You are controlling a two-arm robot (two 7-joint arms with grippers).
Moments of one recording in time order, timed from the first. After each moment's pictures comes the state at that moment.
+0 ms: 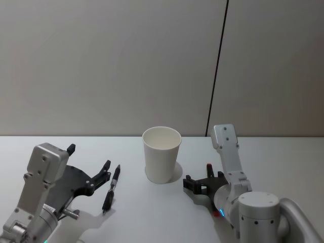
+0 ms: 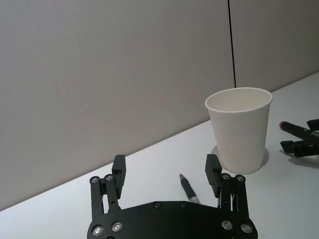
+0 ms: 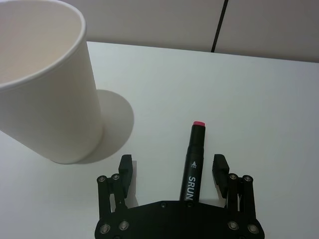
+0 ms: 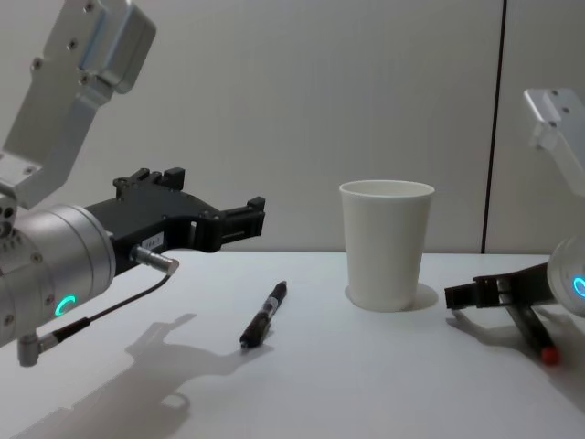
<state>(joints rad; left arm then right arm) -0.24 0.38 0.45 -1.63 -0.20 0.01 -0.01 0.33 0.08 -0.26 -1.48 0.18 0.70 -0.18</state>
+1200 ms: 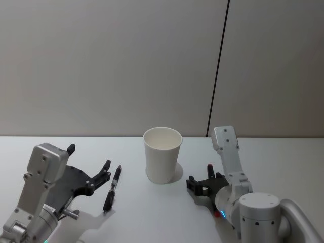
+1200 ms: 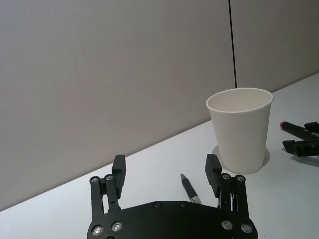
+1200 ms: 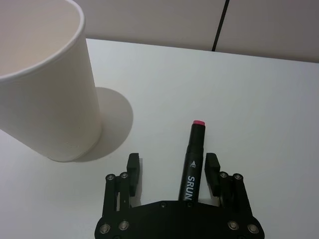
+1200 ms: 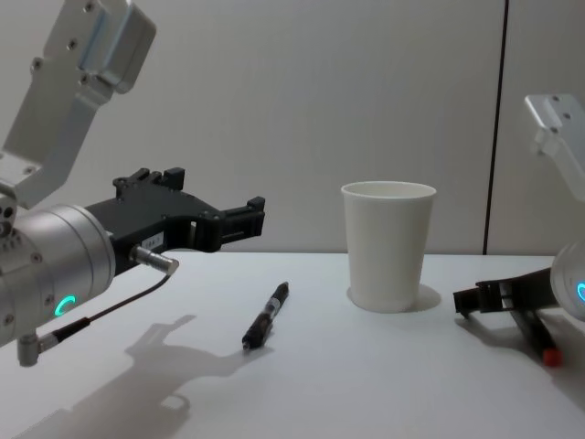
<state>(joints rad) -0.24 0.38 0.45 -1.63 -0.20 0.01 -0.01 0.33 0.09 -0.26 -1.47 0.17 0.70 -0.16</state>
